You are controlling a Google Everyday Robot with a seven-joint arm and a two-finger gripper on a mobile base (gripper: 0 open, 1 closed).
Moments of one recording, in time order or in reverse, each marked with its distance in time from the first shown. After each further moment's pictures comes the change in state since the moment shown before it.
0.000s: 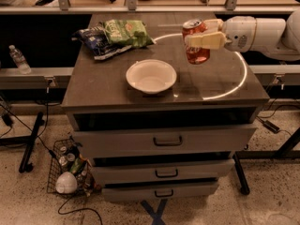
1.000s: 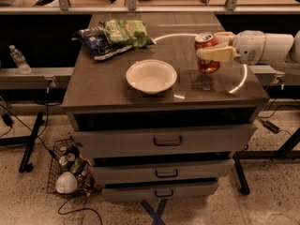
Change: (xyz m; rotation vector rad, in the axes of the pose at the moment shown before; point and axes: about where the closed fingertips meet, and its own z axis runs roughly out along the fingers) arm 0.043 -0.016 -0.036 0.036 0.000 -0.050
